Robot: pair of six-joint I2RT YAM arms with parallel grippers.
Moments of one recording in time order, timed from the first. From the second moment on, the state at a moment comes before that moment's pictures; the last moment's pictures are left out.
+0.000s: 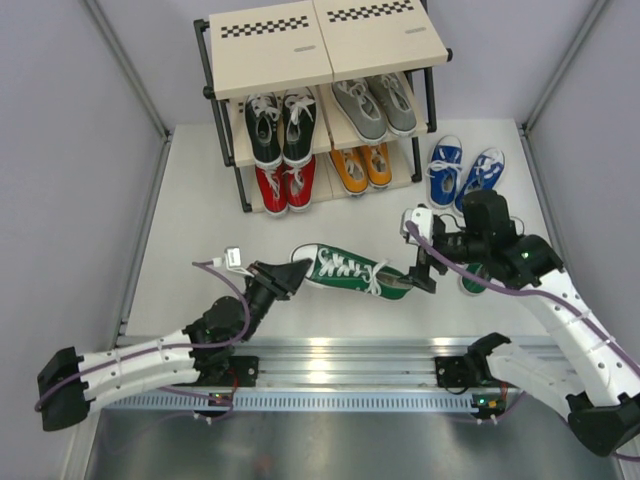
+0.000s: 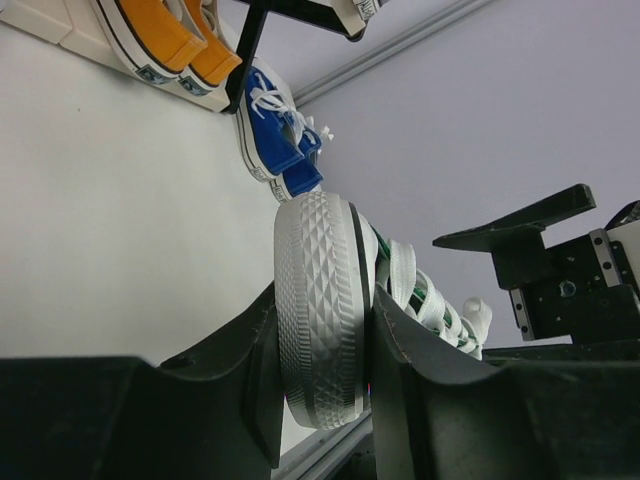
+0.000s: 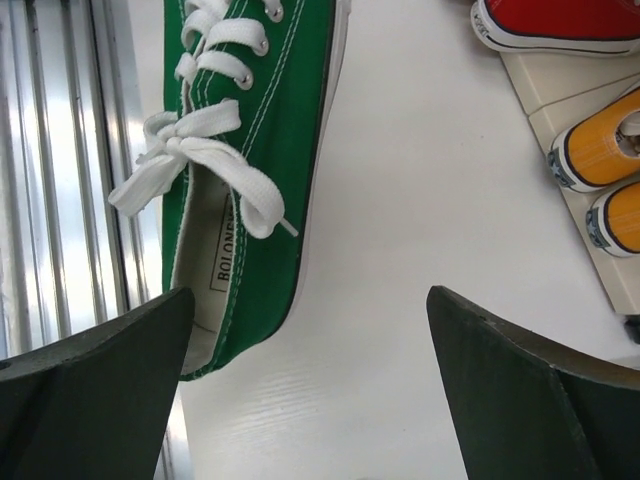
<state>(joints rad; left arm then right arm) -1.11 0.56 0.12 0.57 -0.60 -1.02 0.48 0.91 1.02 -0.81 -0.64 -0.70</state>
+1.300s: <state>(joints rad) -1.11 0.53 0.12 0.68 -0.59 -0.91 0.52 0.90 1.09 -0.89 -0.71 -0.72</state>
